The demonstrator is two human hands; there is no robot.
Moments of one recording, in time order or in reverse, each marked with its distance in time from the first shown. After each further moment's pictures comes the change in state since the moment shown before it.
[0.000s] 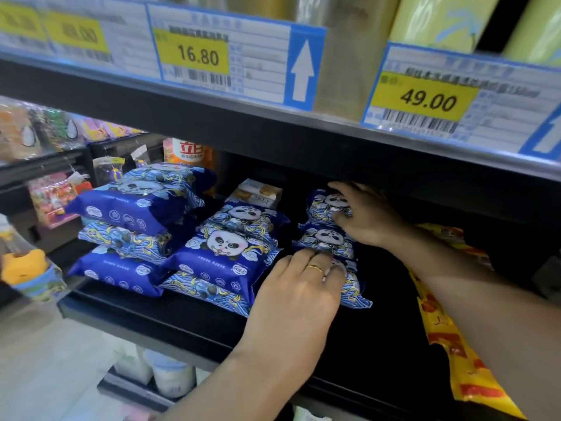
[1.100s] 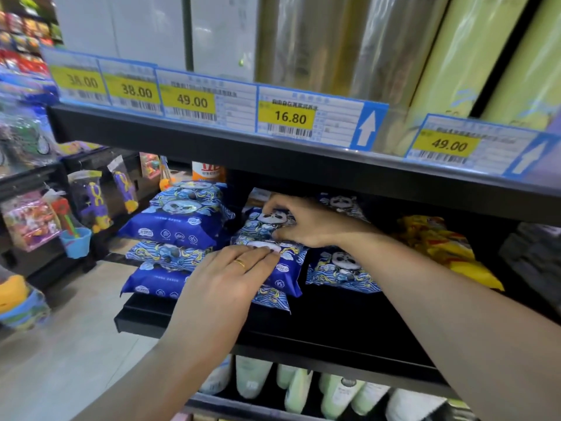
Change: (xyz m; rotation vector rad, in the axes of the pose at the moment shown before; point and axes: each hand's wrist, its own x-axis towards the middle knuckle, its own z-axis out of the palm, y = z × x) left_hand -0.064 -0.132 -0.035 -0.005 0.238 0.122; right_hand -0.021 -0.131 0.012 0.162 -0.127 -0.298
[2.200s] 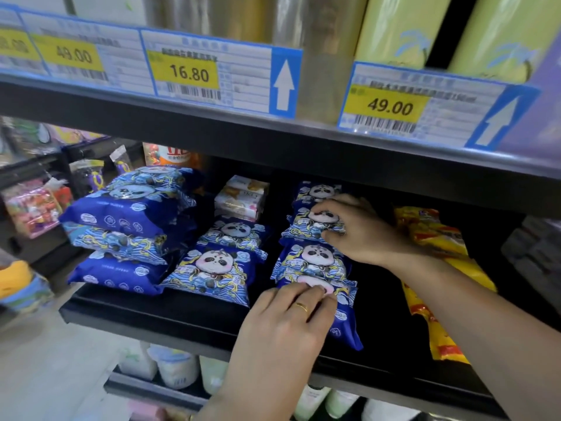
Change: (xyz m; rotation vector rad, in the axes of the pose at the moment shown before) left_hand 0.018 0.132 0.059 -0.026 0.026 0.046; right_hand -0.065 0.132 -0.009 -0.161 0.255 0.081
